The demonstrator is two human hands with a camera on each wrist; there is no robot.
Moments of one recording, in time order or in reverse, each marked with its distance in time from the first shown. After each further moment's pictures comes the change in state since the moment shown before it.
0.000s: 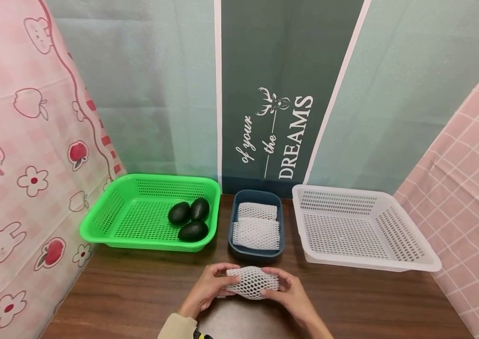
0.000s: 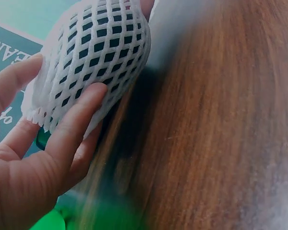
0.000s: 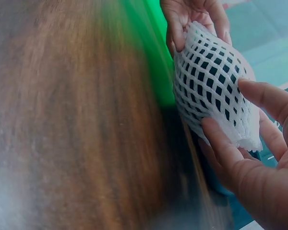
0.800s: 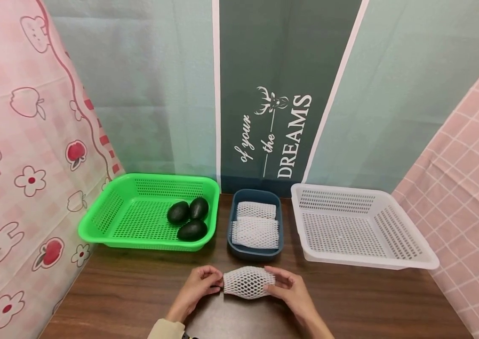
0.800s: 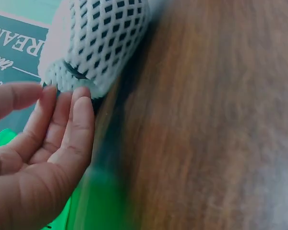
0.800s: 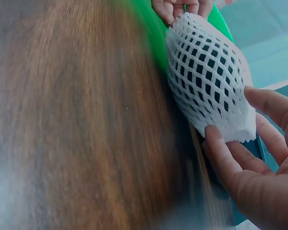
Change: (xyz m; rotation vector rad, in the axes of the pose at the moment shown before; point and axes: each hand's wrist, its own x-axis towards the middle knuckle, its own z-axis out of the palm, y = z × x) left_hand -0.016 0.003 -0.022 0.129 0.113 0.011; right_hand -0.001 0.001 -0.001 -0.007 0.145 0.081
